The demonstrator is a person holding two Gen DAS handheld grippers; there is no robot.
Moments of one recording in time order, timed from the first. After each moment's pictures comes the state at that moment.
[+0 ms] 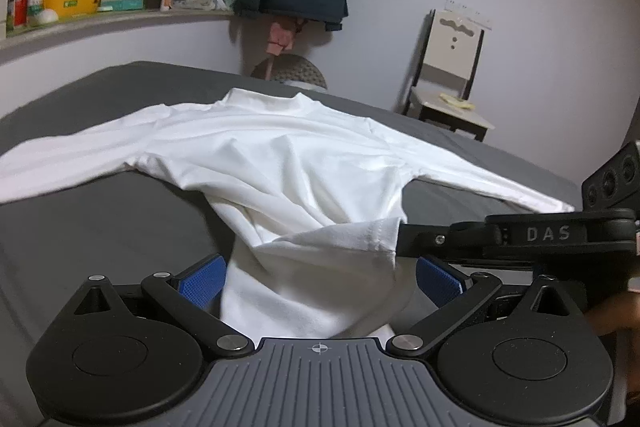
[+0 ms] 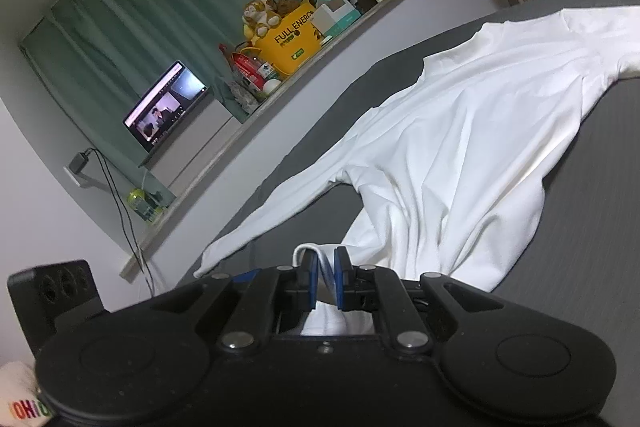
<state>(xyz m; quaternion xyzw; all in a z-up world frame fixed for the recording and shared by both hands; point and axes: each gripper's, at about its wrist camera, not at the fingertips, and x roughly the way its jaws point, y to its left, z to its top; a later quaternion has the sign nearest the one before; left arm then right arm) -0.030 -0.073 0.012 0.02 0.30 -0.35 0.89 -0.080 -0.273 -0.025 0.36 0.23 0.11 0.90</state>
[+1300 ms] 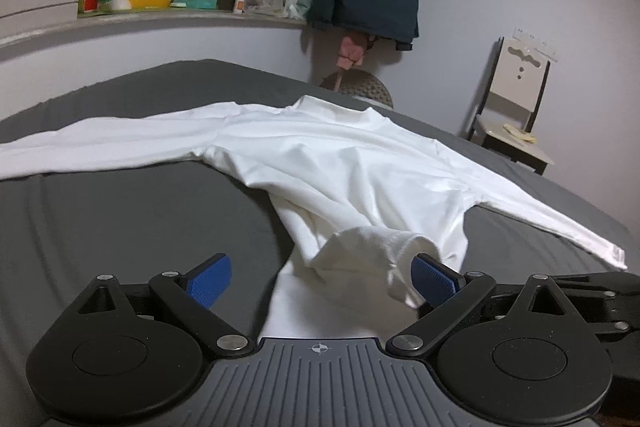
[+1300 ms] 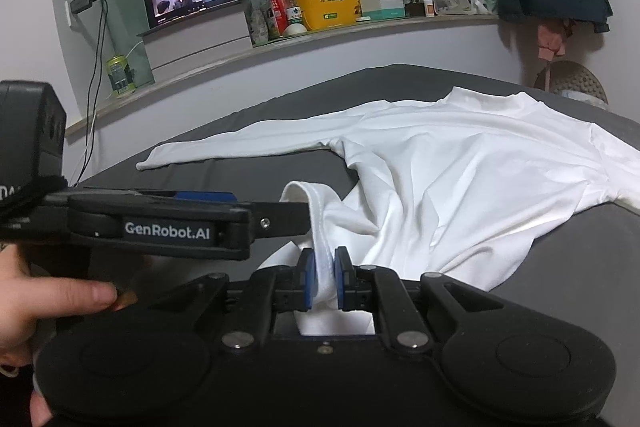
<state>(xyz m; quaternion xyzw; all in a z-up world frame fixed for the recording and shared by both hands) -0.026 -0.059 0.001 -0.02 0.29 -0.25 0.92 -0.087 -0.209 -0.005 0.09 0.28 0.08 0.95</state>
